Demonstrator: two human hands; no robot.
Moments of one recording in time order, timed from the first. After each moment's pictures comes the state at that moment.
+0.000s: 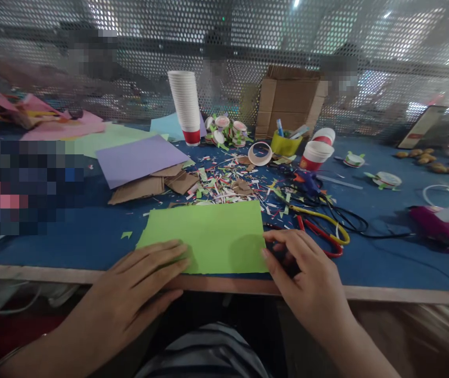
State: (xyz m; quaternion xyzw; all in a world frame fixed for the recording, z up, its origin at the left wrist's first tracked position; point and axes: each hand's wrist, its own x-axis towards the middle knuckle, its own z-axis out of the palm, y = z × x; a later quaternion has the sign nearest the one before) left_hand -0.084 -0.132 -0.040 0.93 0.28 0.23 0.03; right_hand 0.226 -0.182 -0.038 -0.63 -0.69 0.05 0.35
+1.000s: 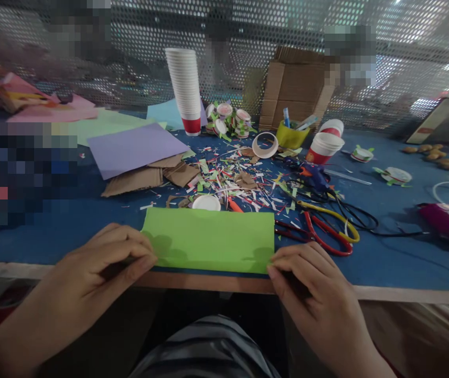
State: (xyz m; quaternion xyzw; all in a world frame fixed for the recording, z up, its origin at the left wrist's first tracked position) left_hand -0.104 -0.113 -0.020 0.85 0.41 0.24 0.23; right_hand 0.226 -0.199 -0.043 -0.57 -0.75 0.05 0.34
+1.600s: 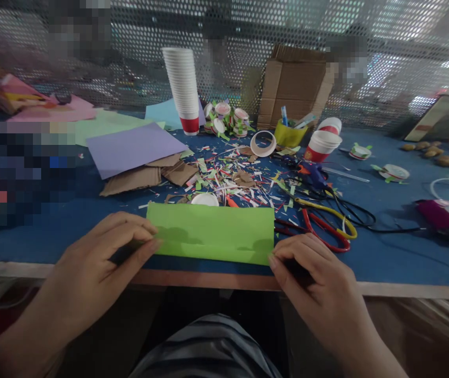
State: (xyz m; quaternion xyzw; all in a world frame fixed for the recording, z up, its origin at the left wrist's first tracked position) left_hand -0.088 -0.108 -0.023 0.85 0.41 0.29 0.12; right_hand 0.230 -0.194 -0.036 -0.58 -0.72 0.10 0.36
